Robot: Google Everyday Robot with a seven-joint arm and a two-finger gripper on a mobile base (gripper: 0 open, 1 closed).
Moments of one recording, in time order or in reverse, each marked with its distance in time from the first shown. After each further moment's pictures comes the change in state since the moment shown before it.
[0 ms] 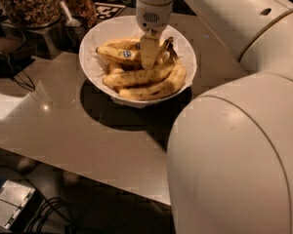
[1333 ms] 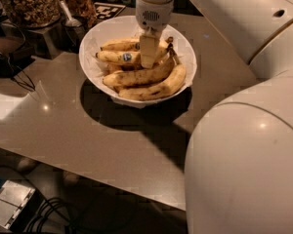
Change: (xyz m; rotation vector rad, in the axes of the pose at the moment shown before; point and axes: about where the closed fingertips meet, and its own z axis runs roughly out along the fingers) arm -0.003 0.011 -0.011 0.019 -0.018 0.005
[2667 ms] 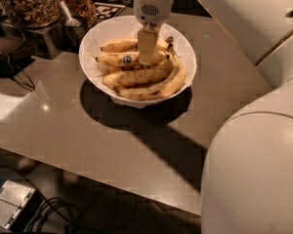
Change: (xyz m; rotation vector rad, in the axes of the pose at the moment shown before) arm -0.004 0.007 -0.023 0.048 -0.027 -0.009
